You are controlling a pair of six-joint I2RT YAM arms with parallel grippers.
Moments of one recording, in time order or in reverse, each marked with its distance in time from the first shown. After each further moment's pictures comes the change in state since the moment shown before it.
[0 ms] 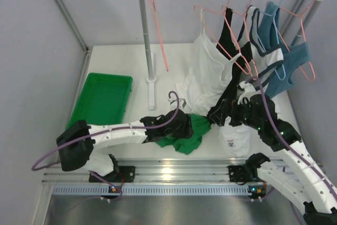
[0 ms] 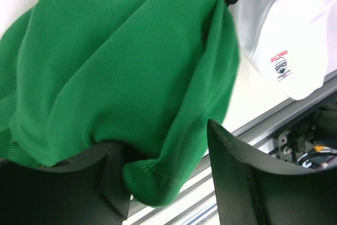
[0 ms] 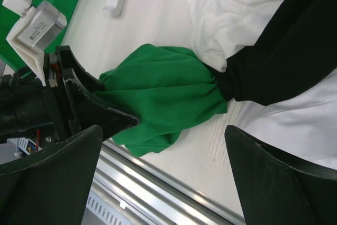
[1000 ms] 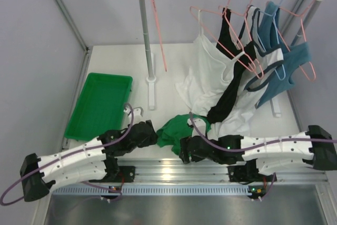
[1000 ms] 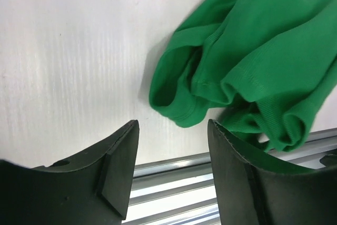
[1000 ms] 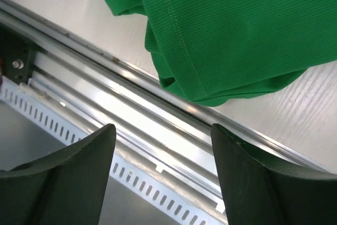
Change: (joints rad) left arm 0.054 -0.609 -0.290 -0.425 -0.226 -0.186; right arm 0.976 0.428 -0.076 0.136 0.562 0.558
